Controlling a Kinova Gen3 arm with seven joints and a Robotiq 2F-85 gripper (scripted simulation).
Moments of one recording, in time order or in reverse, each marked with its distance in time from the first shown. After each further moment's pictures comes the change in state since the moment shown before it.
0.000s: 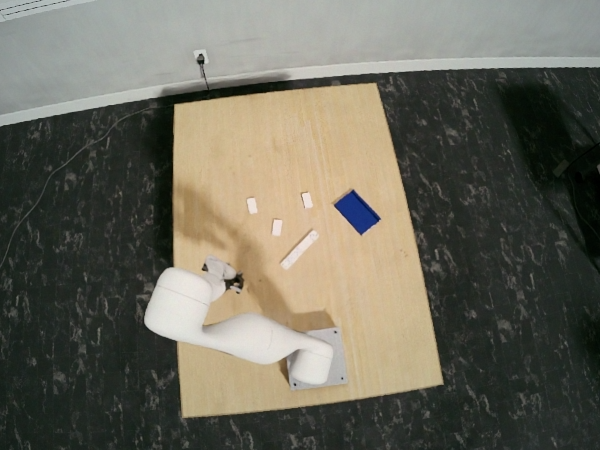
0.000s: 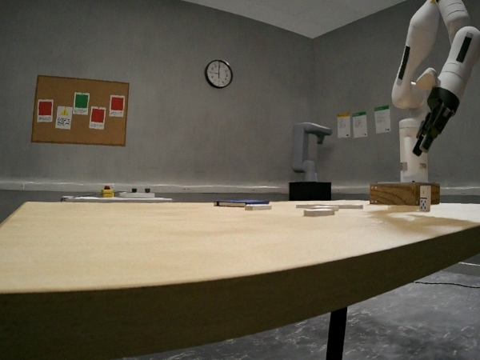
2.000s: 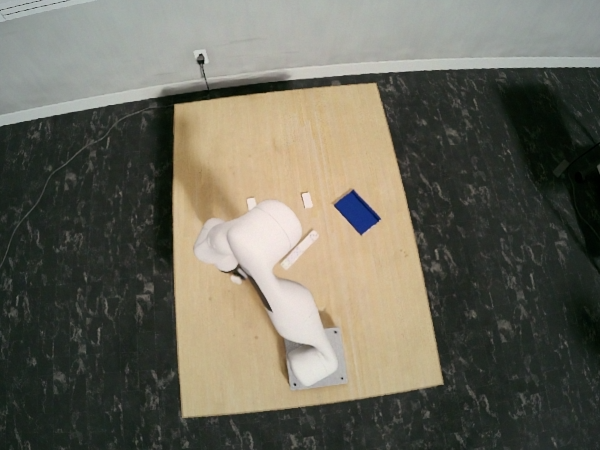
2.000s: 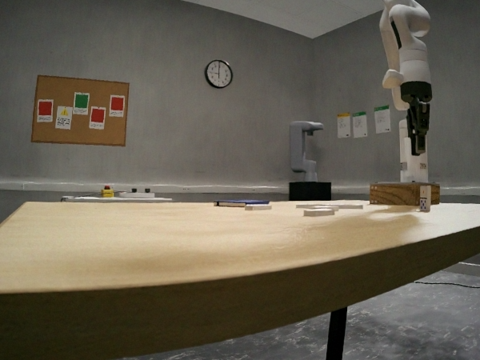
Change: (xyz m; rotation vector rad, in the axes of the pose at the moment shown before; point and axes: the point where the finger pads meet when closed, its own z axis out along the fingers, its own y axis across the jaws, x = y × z) arm 0.008 0.001 0.007 -0.089 -0.512 0.113
